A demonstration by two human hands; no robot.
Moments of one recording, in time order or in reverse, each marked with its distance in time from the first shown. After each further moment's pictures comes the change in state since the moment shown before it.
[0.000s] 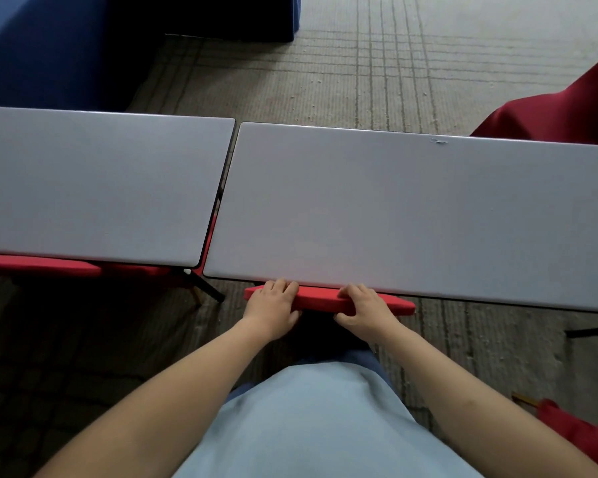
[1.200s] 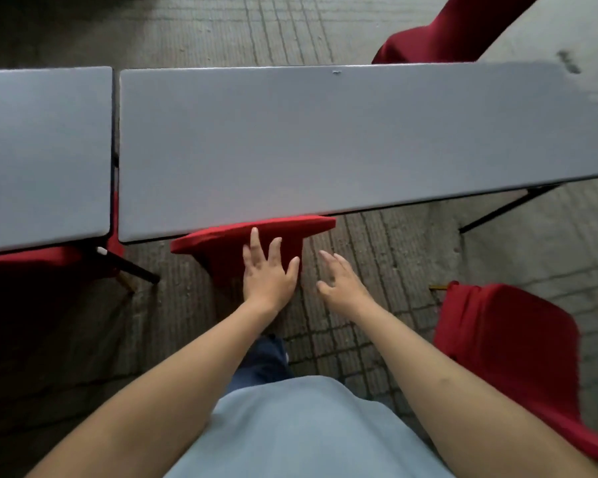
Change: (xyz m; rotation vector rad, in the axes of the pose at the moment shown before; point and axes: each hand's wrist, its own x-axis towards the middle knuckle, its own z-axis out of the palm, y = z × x) left_hand -0.066 0.132 0.054 -0.454 0.054 -0.071; right_hand -0.153 0.044 0.055 0.324 0.140 0.399
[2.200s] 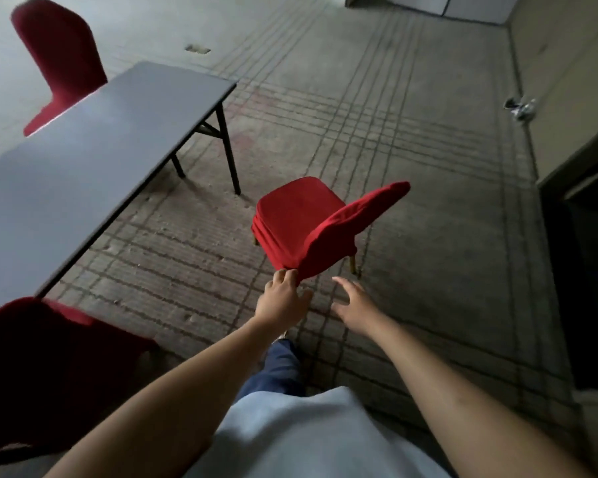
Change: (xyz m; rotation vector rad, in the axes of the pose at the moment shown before) left_hand -0.385 0.271 0.301 0.360 -0.569 0.893; right_hand -0.466 0.409 0.005 0.614 0.615 0.562
